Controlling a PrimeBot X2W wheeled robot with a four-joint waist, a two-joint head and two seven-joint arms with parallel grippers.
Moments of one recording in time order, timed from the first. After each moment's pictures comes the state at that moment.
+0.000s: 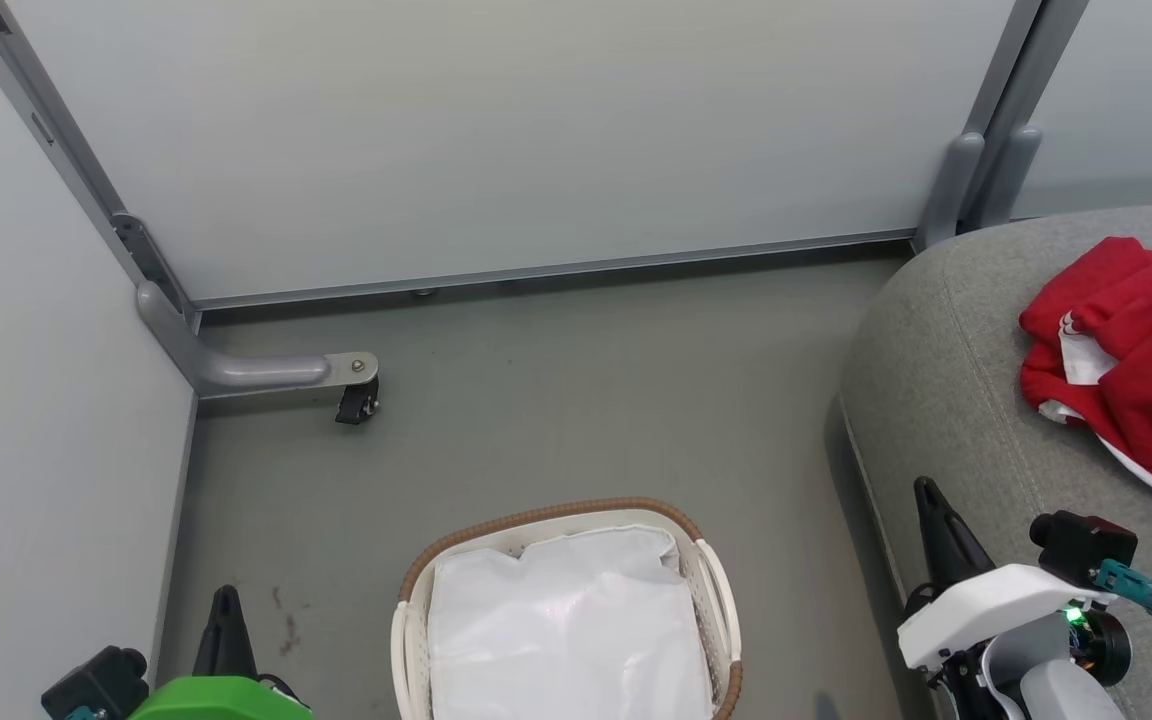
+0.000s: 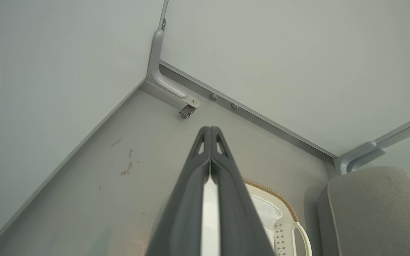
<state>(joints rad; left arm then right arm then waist) -0.01 0.04 0.04 0.42 -0.60 -0.07 -0.18 -0.14 -0.04 0.01 0.41 0.48 0.13 -0.18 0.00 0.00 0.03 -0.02</state>
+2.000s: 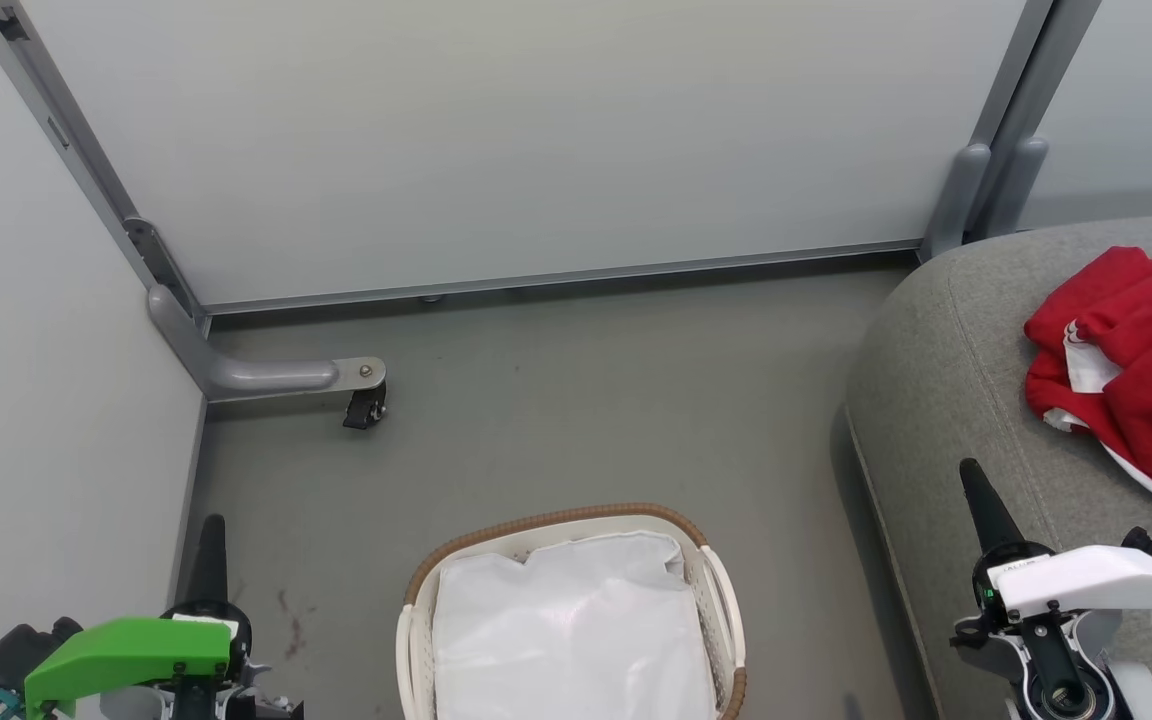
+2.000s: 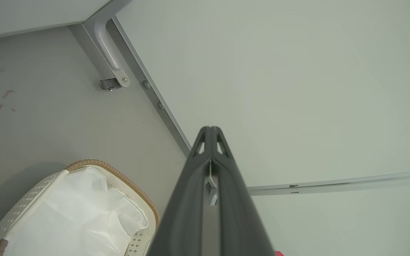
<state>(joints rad) -0.07 0.04 0.09 0.30 -1.28 -0.11 0.02 -0.12 -0.04 -0.07 0.30 1.24 0.13 0.02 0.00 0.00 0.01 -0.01</state>
